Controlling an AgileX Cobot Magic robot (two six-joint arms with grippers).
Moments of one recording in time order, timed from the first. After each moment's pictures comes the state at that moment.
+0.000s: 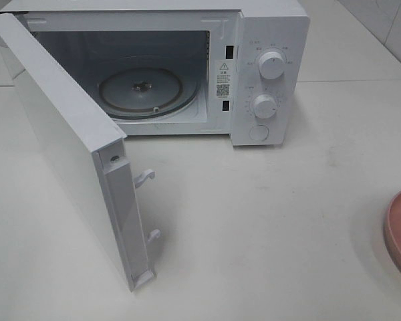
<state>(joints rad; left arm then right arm) -0.03 0.00 -0.50 -0.01 1.04 0.00 0.16 0.00 -0.51 -0.07 1.04 0.15</state>
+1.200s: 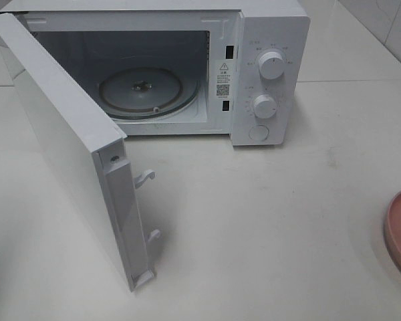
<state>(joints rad) -0.03 0.51 -0.52 -0.13 0.61 0.07 0.16 0.00 -0.51 -0.07 1.04 0.15</state>
